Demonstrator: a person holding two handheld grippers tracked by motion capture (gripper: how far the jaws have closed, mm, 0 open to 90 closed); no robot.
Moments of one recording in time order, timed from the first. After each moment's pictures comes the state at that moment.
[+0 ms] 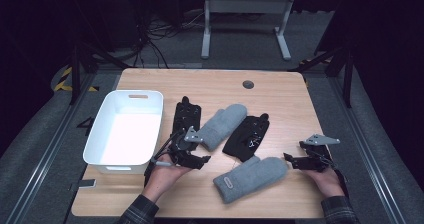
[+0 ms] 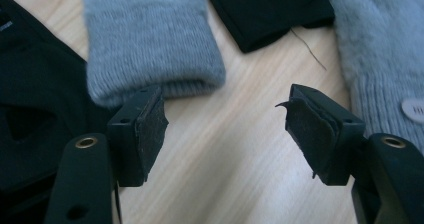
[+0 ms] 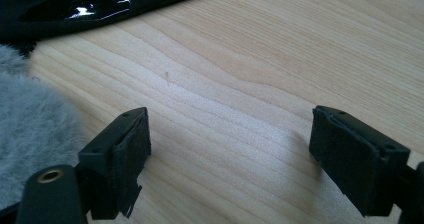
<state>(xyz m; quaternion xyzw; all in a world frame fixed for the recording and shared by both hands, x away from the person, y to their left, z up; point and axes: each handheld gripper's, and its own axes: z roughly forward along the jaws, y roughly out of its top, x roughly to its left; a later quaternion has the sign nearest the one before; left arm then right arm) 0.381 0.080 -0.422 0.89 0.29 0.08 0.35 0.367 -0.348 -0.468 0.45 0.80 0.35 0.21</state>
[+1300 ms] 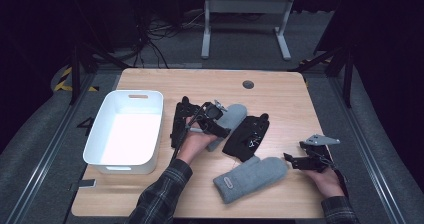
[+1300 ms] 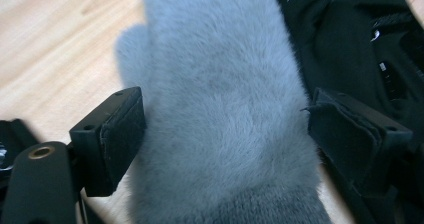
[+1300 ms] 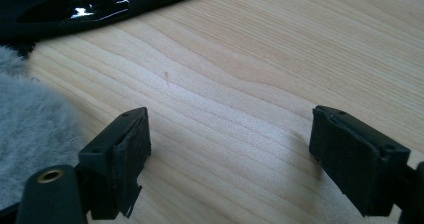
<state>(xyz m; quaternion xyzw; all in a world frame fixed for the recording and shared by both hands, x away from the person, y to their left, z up) 0.487 0.003 -0.442 0.89 0.31 0.10 0.31 0.366 -0.348 -0.468 0.45 0.80 0.35 0.21</state>
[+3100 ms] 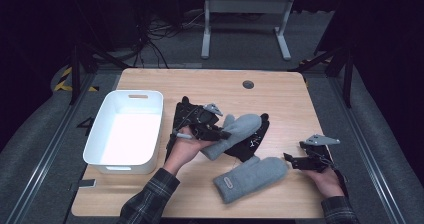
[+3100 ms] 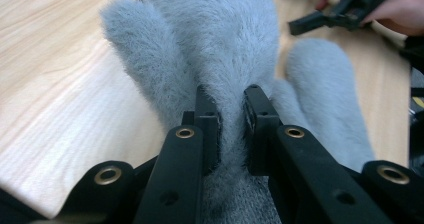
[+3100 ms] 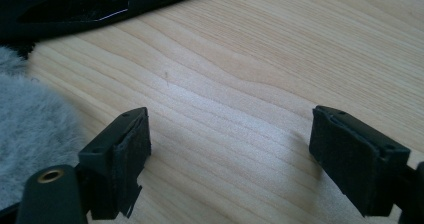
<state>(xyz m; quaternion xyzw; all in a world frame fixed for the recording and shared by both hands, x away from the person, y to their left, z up) 0.430 0.030 -0.383 0.88 0.24 -0.03 0.40 0.366 -0.347 -0.468 0.45 0.80 0.34 0.21</state>
